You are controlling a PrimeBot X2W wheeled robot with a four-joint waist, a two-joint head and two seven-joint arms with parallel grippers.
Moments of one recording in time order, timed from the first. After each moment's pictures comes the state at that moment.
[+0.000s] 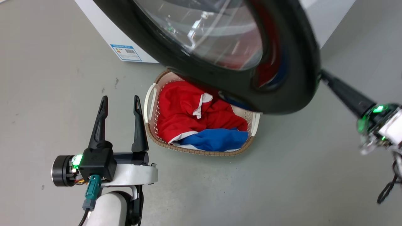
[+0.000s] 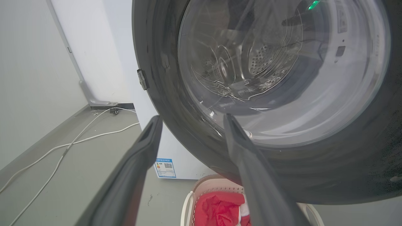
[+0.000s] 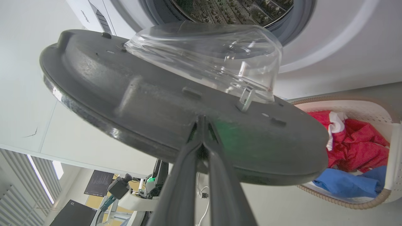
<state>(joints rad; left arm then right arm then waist) -0.18 0.05 -0.13 -0.05 -0.05 0.15 -0.26 -0.43 -0.39 0.10 -0.01 1.54 0.13 0.58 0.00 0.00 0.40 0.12</state>
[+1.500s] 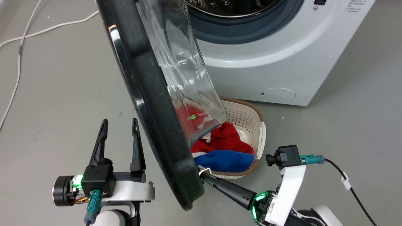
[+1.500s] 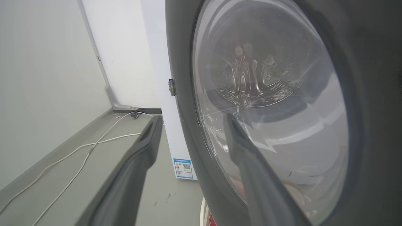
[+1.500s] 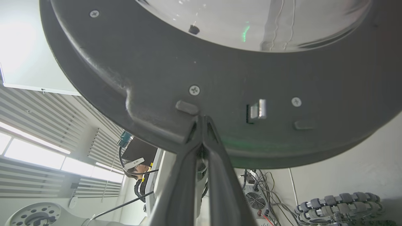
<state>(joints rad) -0.09 0.05 -0.11 -0.03 -0.04 0.14 -0.26 -0.15 -0.12 0.49 -0.04 1.52 0.13 0.53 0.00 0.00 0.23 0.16</state>
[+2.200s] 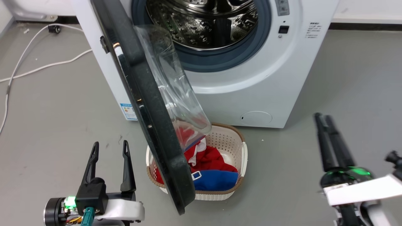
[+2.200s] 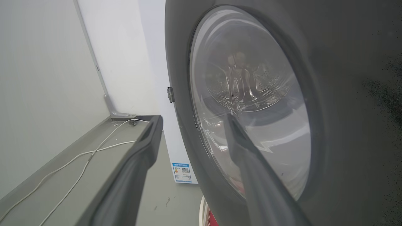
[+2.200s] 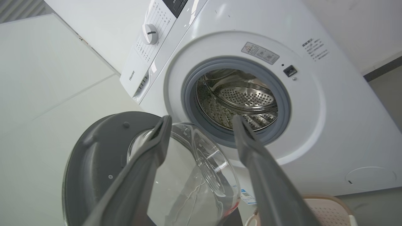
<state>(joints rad) 0.02 0.06 -0.06 -0.02 -0.02 0.13 -0.26 -0.08 -0.23 0.25 -0.09 1.03 0.13 -0.24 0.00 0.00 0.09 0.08</state>
